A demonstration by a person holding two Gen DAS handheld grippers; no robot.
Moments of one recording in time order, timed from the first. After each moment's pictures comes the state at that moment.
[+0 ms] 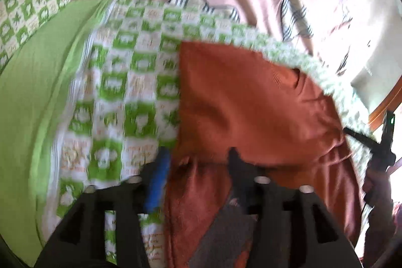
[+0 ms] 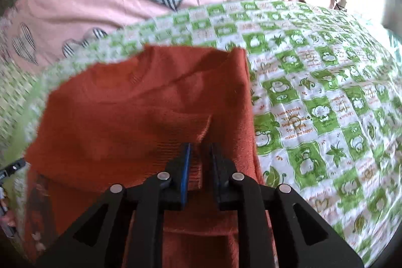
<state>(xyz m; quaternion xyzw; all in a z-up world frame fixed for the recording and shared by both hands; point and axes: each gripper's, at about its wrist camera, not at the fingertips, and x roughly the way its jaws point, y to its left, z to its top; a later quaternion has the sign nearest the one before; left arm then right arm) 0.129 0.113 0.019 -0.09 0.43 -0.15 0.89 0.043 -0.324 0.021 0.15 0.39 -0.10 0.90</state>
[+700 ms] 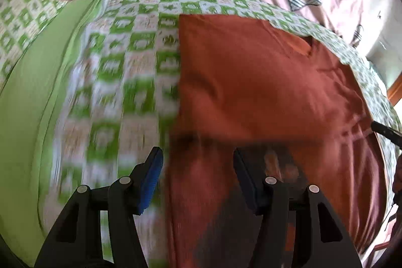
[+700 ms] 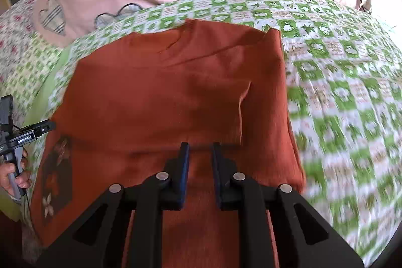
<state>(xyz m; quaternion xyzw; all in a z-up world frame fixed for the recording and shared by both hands) 0.110 0.083 -0.006 -0.02 0.47 -0.12 0.87 0.003 -0.290 0.020 0.10 0.45 -0.04 0.89</state>
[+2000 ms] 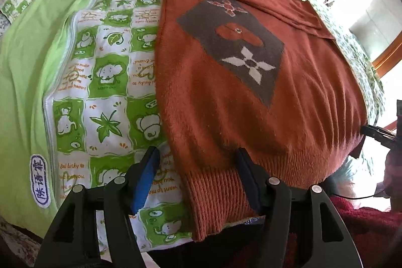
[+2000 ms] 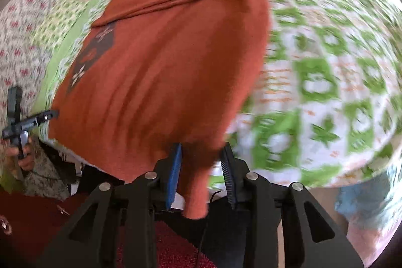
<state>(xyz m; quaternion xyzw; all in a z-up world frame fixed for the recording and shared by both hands) -0.115 0.111 -0.038 -0.03 0.54 -0.16 0.82 -0.206 -0.225 -0.019 0.12 0.53 0.00 0.84</state>
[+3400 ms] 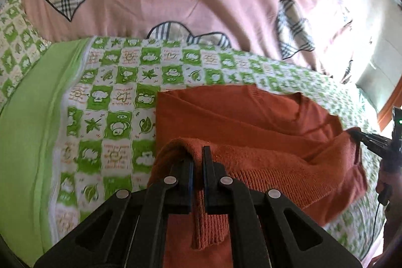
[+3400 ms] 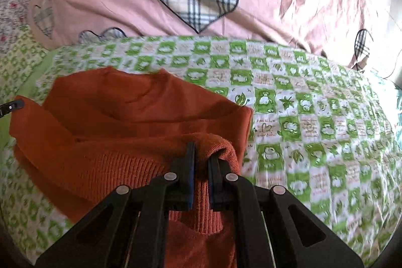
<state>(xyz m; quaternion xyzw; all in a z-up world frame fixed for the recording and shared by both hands) 0.194 0.061 0.038 -0.05 0.40 -0.14 0.91 0.085 -0.340 0.055 0.00 0.41 -0.09 0.91</state>
